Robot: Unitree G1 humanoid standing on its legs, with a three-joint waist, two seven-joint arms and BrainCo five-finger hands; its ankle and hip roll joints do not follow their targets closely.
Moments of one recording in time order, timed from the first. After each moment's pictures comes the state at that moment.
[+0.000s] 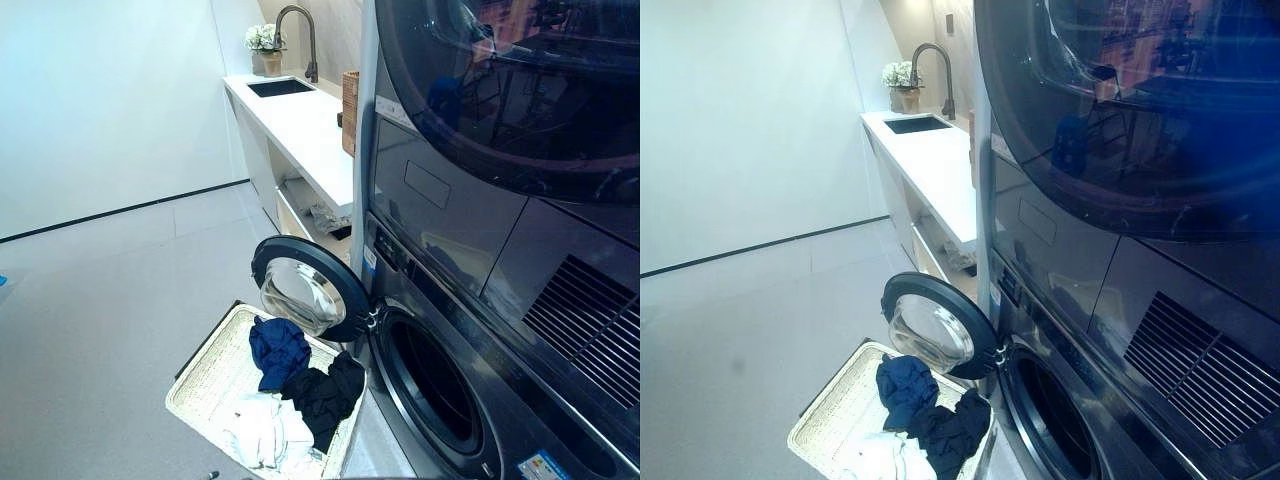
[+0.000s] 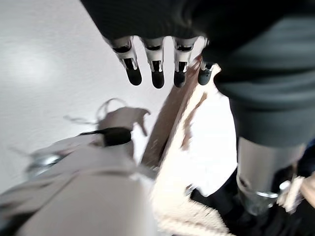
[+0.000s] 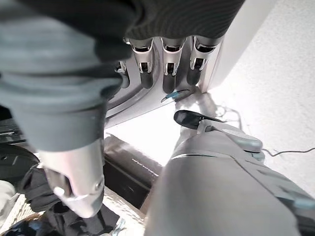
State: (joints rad) left arm 0.00 0.25 -0.13 1.26 -0.24 -0.20 0.06; right arm -0.03 -0.29 0.13 1.27 0.11 -0.03 0.16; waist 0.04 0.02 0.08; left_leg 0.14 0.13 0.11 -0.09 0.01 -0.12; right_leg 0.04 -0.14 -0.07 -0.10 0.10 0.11
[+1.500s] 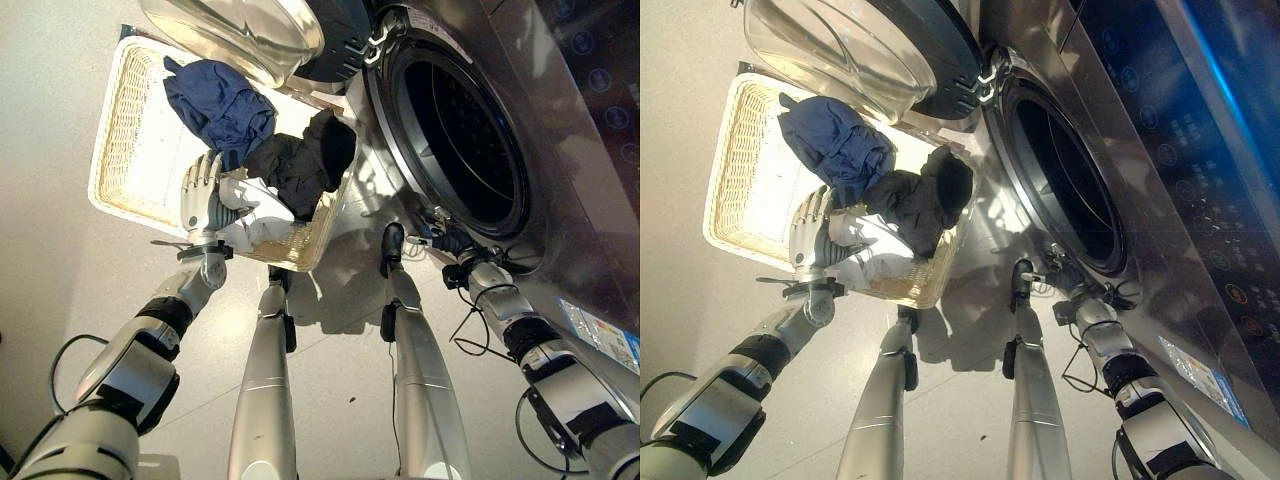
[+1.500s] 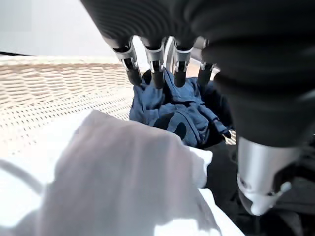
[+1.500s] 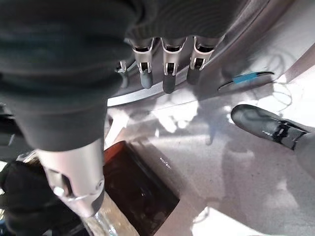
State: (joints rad) left arm -0.81 0.57 -0.53 0.99 0.38 -0.23 0.93; right arm -0.68 -0.48 0.37 0.89 0.34 -0.24 -0.02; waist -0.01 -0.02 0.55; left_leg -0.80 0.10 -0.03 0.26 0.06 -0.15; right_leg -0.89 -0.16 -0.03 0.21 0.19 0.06
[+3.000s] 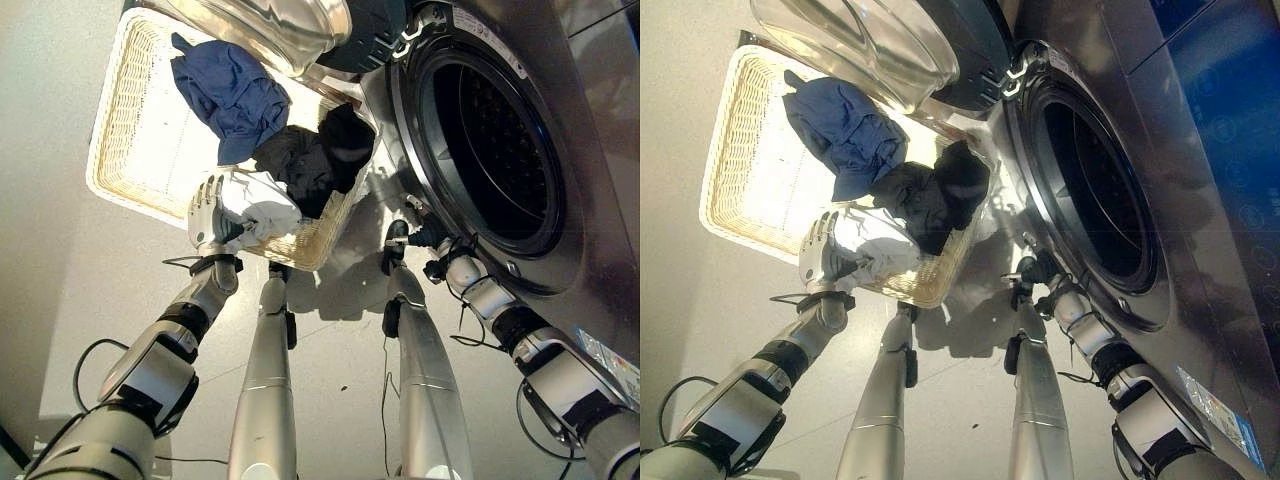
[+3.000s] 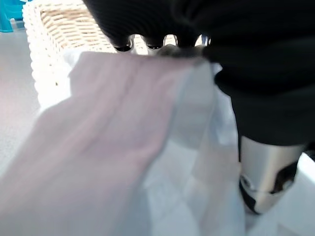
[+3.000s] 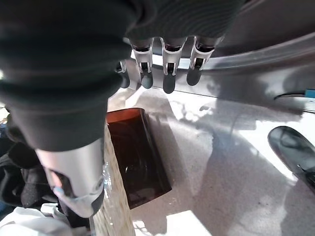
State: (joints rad) left arm -0.82 0.47 -0.53 1.08 0.20 -0.12 0.77; right arm -0.75 -0.49 0.52 0.87 0.05 -0.32 -0.19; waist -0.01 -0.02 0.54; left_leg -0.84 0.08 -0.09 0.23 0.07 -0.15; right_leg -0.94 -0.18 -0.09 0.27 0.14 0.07
